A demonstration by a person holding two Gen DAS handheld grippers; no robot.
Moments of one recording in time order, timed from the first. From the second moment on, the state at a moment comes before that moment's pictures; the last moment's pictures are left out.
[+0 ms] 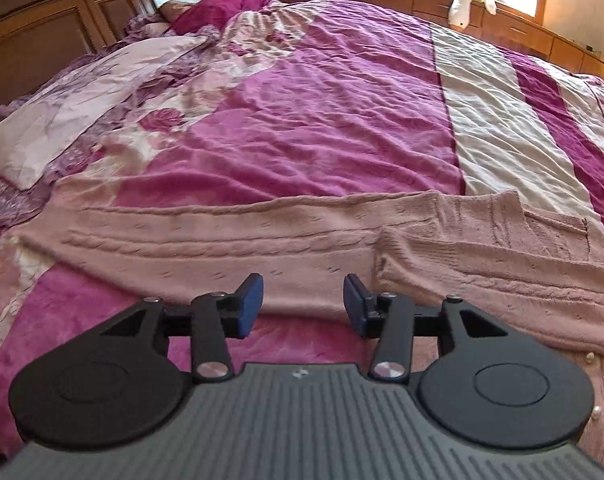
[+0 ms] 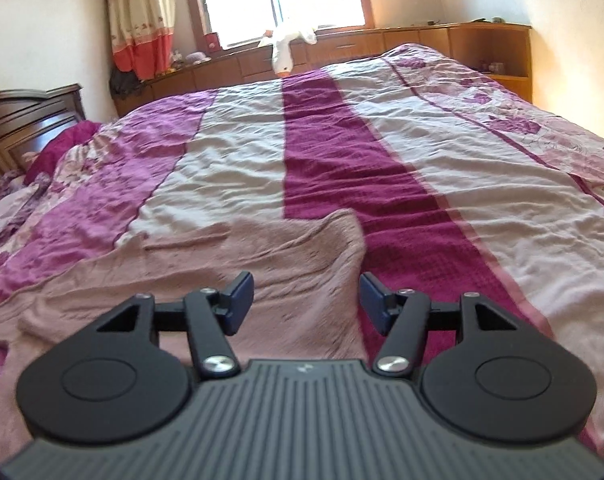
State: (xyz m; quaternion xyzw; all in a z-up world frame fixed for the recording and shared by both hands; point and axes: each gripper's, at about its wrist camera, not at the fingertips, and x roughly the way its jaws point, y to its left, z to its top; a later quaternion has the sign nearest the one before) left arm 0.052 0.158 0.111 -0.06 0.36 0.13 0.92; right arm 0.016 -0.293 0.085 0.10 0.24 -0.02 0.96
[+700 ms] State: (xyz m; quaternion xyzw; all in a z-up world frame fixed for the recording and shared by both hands) left arm 0.000 0.284 0.071 -0.24 0.35 0.22 0.88; right arm -0.045 -0.213 0.070 0.07 0.30 0.04 0.95
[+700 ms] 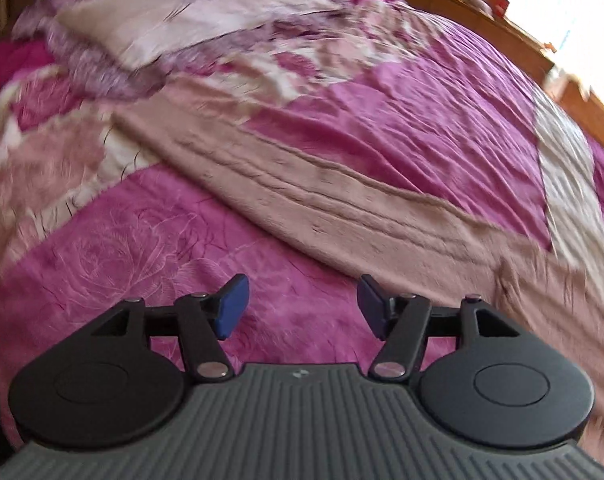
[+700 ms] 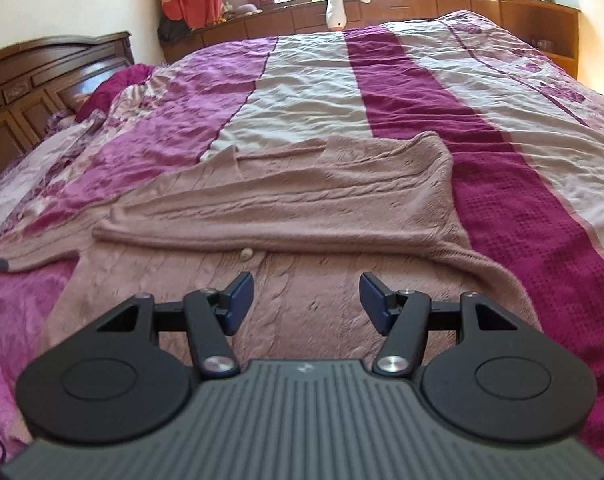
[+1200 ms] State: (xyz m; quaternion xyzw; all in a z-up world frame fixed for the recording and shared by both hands) left arm 0.060 0.342 0.029 -0.37 0.31 0.22 0.85; right arm -0.043 -0.212 0.052 0.07 0.34 0.00 0.94
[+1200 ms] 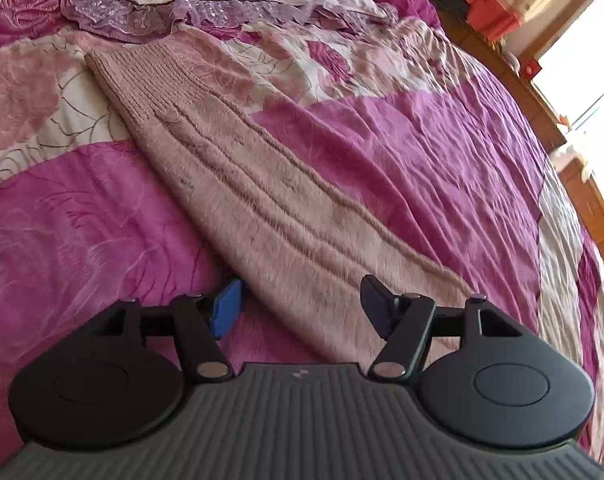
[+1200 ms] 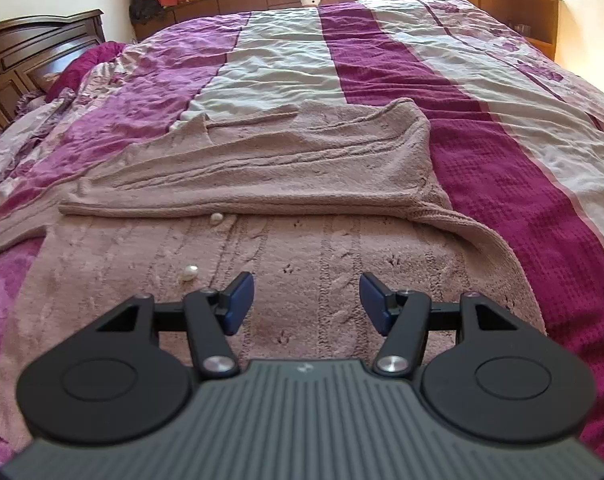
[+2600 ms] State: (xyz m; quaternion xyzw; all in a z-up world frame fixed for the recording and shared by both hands) left arm 0.089 0.107 0.188 -0.20 0.18 -0.04 0.96; right arm -0.036 -0.243 0.062 0.09 0.34 -0.01 0.94
